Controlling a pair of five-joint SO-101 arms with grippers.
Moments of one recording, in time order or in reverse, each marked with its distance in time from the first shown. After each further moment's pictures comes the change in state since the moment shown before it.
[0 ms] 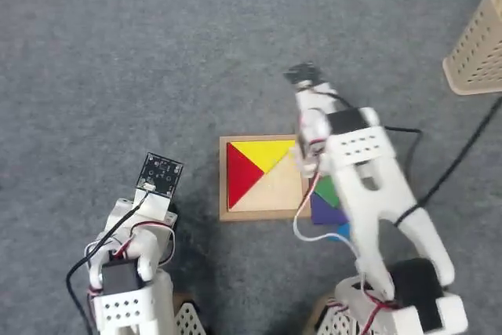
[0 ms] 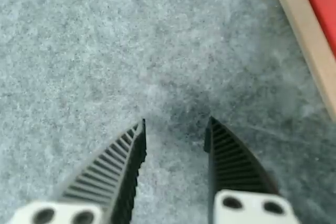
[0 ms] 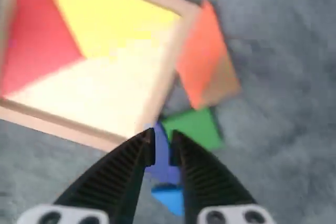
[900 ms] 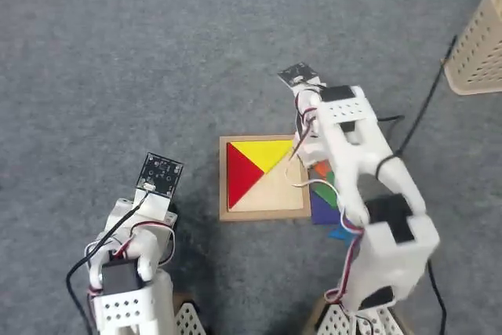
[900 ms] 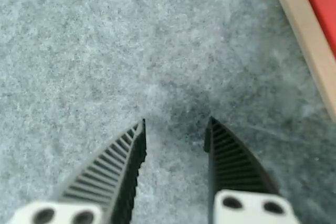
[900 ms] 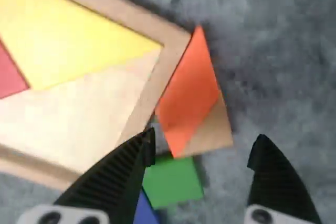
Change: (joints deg) left arm 0.0 0.0 0.0 0.0 0.0; right arm -0.4 29.1 -17.2 -3.4 7.3
